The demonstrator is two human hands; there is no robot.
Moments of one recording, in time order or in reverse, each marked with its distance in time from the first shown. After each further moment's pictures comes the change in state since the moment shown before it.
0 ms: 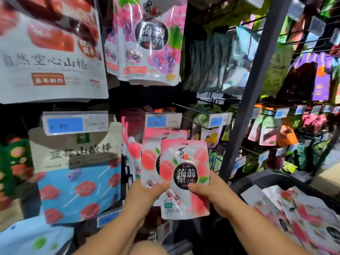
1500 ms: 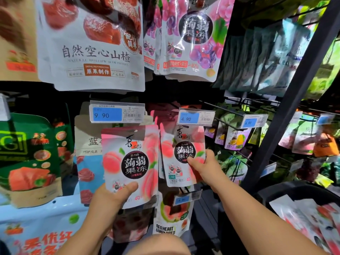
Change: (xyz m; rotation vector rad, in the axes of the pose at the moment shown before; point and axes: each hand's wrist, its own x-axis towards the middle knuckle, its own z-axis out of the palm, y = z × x) left_hand -0.028 -0.022 -0.121 0.023 0.351 0.107; right_hand 0.087 -0.004 0.060 -0.443 0.224 -0.002
